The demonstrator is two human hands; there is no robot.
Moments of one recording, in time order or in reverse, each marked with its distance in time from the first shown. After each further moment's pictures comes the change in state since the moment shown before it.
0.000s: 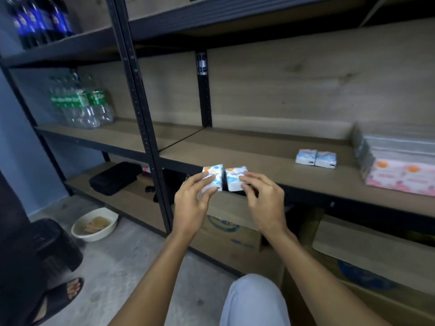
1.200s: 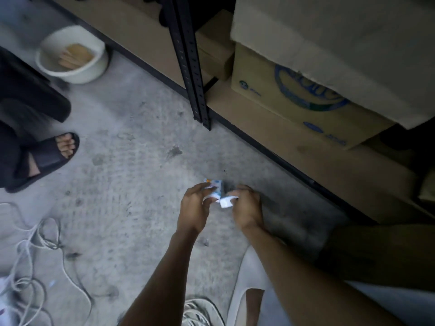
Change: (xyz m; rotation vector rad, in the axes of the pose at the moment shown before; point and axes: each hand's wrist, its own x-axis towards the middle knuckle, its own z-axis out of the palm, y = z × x) left_hand -0.296 -0.368 0.080 0.301 -0.556 -0.680; right_hand -0.322 0.184 0.323 -0.004 -0.820 0.985
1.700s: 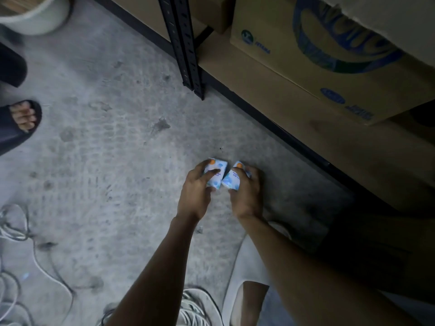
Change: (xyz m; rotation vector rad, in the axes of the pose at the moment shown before) left_hand 0.011 -0.022 0.047 0.007 -0.079 0.058; right_hand 0.026 0.059 0.032 -0.335 0.117 -0.098
